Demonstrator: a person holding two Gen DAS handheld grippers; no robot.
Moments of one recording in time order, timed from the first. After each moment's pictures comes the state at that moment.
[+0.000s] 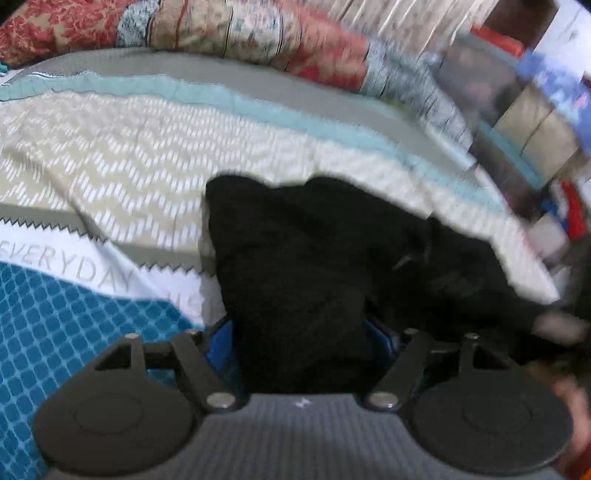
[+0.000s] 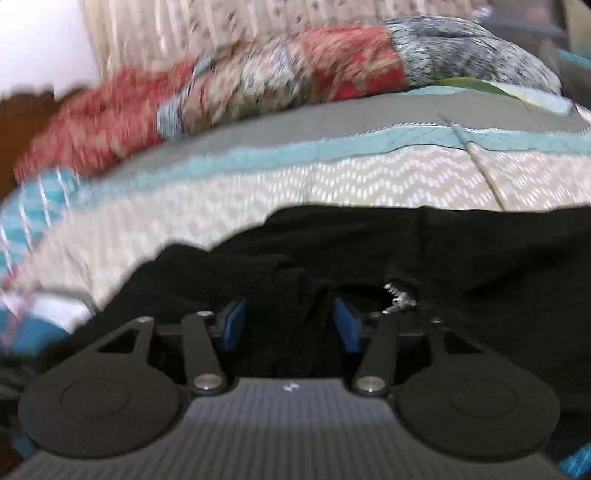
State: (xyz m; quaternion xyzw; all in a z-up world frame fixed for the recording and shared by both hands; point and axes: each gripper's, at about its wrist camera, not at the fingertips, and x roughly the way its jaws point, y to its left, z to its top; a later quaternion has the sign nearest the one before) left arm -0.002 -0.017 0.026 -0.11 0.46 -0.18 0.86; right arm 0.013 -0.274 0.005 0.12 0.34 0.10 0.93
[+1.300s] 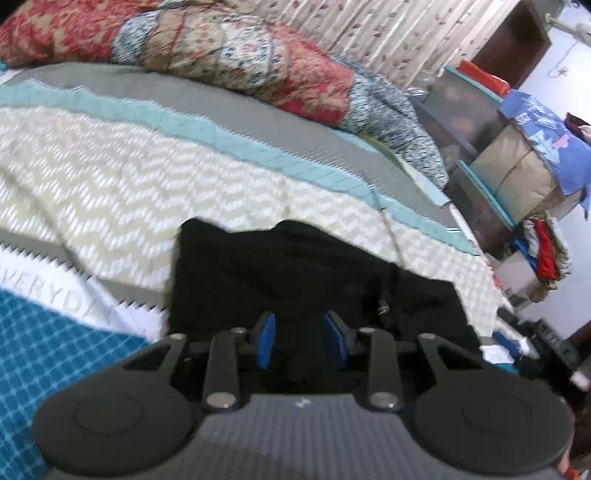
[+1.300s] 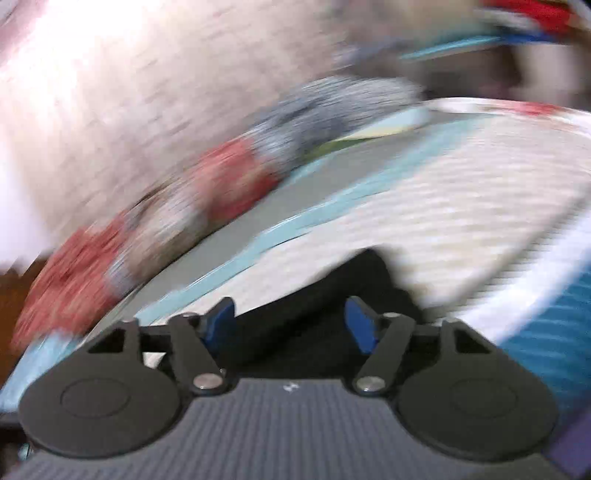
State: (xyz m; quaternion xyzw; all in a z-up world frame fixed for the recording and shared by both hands) left arm 0.004 -0.015 0.074 -0.17 0.42 -0.22 0.86; right arm -0.064 -0.439 0.021 0.31 0.21 -0.05 0.93
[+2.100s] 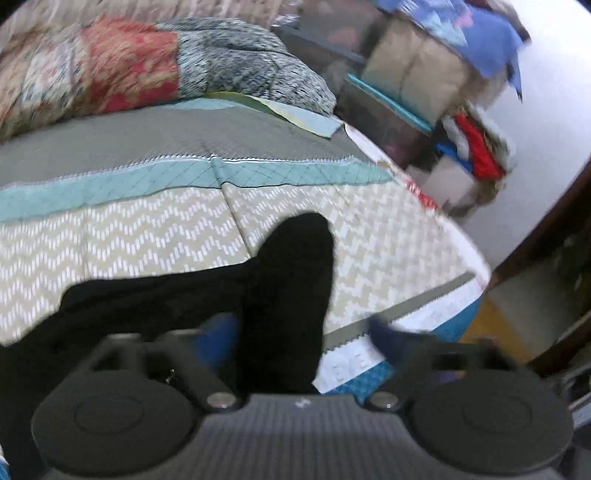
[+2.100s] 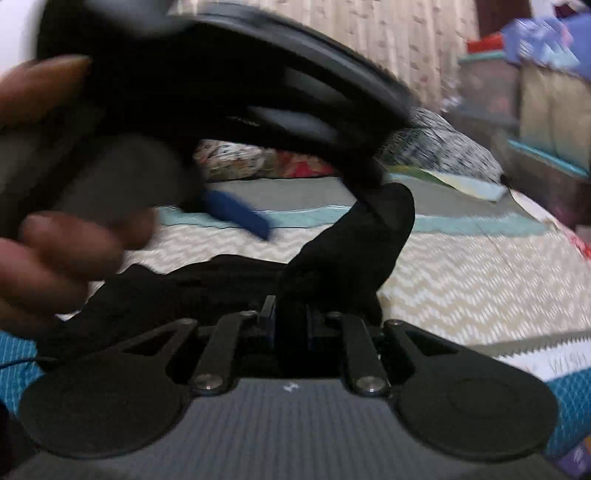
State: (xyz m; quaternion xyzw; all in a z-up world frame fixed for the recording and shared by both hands) left arm 0.037 -0.225 0.107 0.00 0.44 -0.35 0.82; right arm -0.080 -0.311 0.034 0.01 0.23 0.05 0.97
